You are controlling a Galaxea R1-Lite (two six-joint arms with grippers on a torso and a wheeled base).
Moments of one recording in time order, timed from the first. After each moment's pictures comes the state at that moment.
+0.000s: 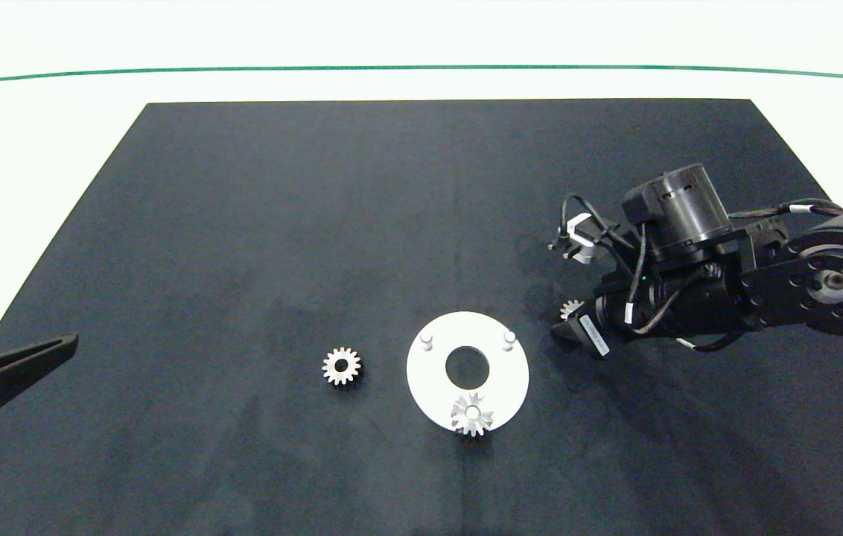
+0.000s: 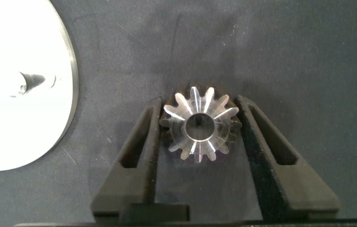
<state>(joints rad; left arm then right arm) -0.21 0.86 -0.88 0.28 0.03 0.24 0.47 1.80 -1.27 0.22 -0.10 -0.22</state>
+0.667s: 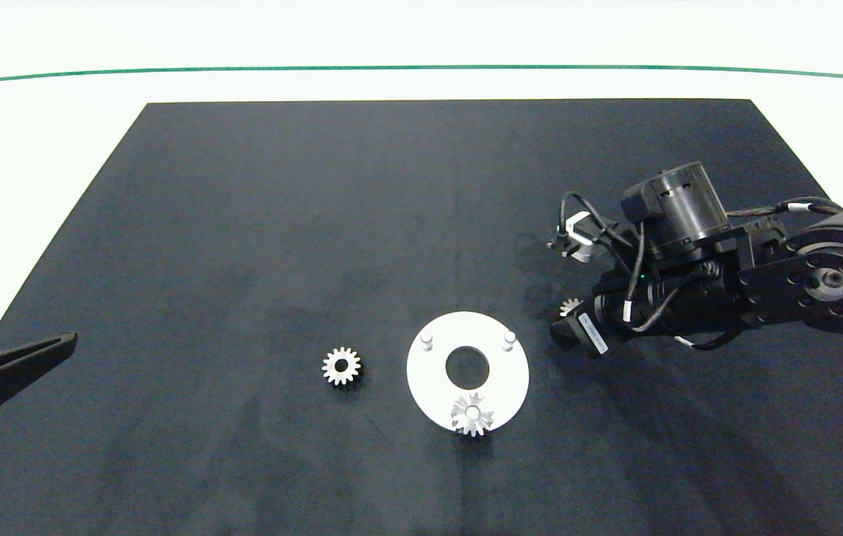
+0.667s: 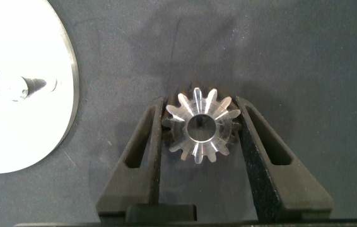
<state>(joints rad) -0.21 0.86 -0.89 0.28 0.03 0.24 0.47 1.81 -1.28 0.22 -0.11 -0.22</state>
